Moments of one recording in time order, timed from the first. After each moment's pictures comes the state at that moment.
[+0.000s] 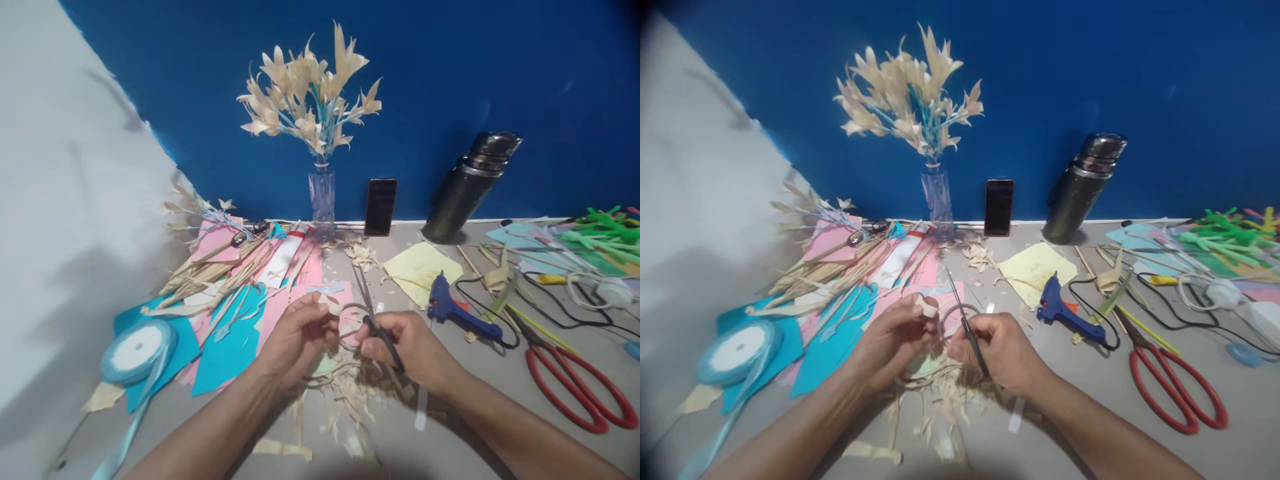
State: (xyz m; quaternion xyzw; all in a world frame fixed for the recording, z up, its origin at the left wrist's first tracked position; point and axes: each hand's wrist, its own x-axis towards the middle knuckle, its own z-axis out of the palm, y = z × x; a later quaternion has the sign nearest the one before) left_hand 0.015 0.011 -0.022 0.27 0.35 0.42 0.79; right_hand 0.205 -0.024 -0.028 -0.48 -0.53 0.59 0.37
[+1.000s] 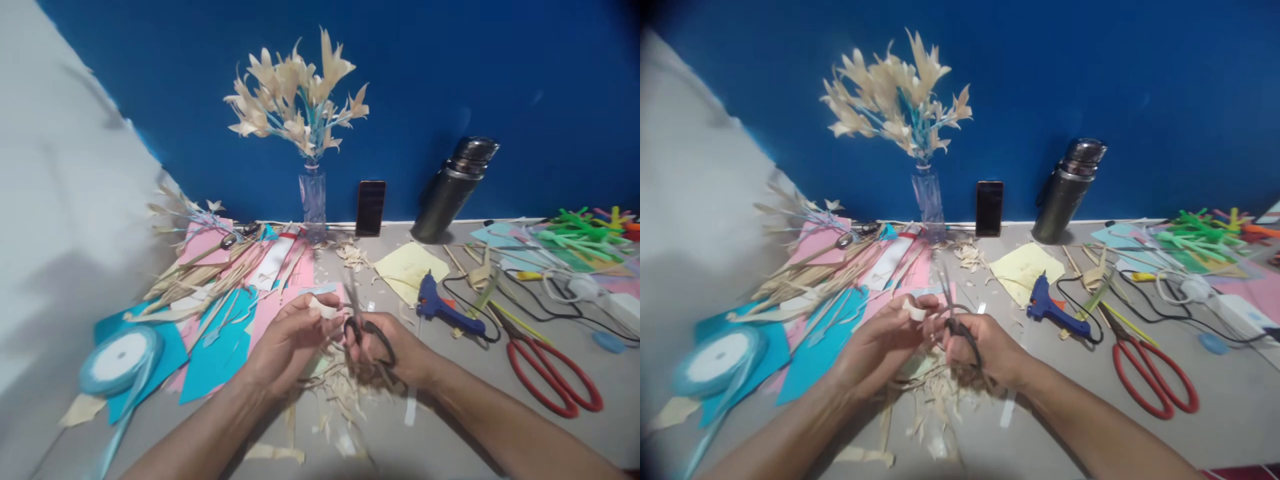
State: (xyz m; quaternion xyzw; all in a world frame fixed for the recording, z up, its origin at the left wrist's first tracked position) left_hand 0.016 0.006 -0.015 0.26 0.30 0.44 0.81; right_hand 0.204 -0.019 -0.044 -0.37 -0.49 0.70 0.37
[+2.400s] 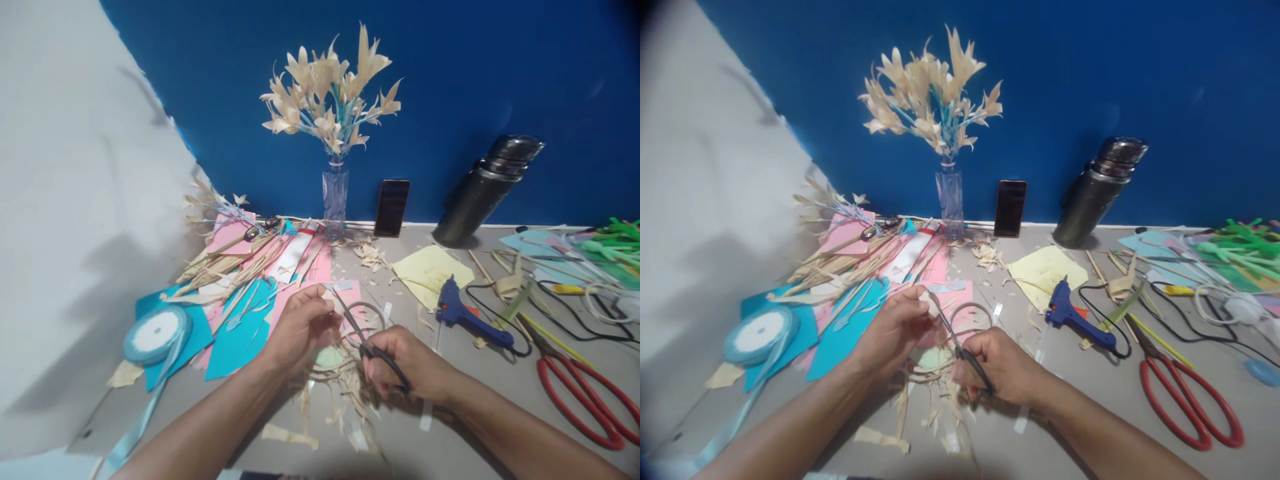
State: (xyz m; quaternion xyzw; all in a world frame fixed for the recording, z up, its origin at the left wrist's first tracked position) left_hand 0.011 0.011 -0.016 0.30 0.40 0.48 0.73; right_hand 0.206 -0.028 -0.062 -0.39 -0.57 0.68 0.24
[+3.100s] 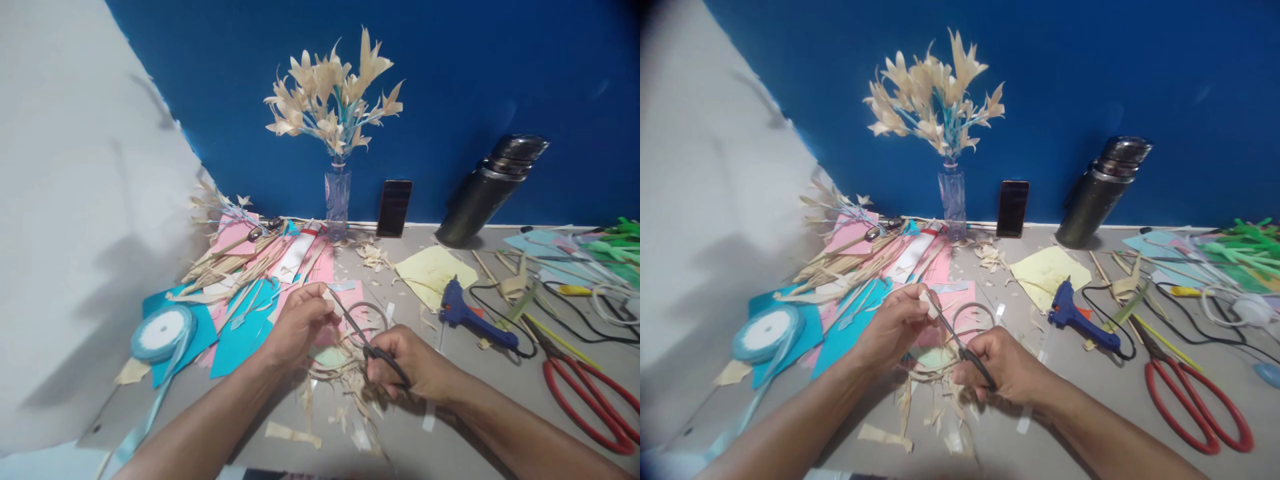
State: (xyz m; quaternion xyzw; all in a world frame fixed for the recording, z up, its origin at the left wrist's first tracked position) left_hand 0.004 0.016 -0.016 0.38 0.38 0.46 0.71; right_hand 0.207 -0.030 -0.065 -0.40 -0.54 0.69 0.25
